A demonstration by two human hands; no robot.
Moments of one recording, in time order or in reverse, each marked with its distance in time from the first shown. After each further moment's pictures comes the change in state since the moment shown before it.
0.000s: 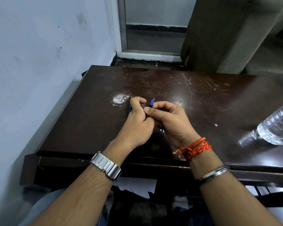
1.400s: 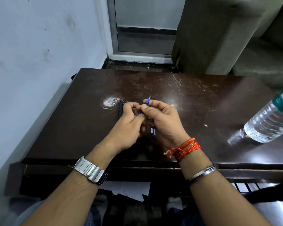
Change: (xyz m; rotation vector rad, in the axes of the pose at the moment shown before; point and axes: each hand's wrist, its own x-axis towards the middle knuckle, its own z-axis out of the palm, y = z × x) left_hand 0.001 0.002 -0.001 -0.278 -0.145 -0.224; right_hand 0.000 -0.006 0.000 0.085 0.090 0.032
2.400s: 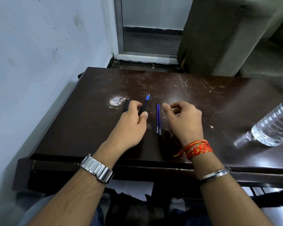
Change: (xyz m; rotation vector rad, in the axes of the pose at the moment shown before) left_hand 0.003 -0.008 -0.012 0.461 0.124 0.175; right_hand 0.007 -0.008 -0.032 -1.132 0.445 -0.268
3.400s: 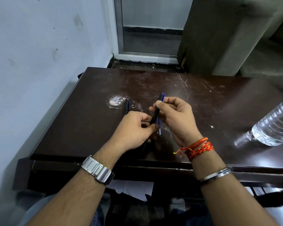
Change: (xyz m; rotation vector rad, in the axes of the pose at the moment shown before) left_hand -0.009 0.013 0.003 -0.300 -0.185 -0.126; right_hand -0.006 -0.019 0.007 1.005 -0.278 0.218
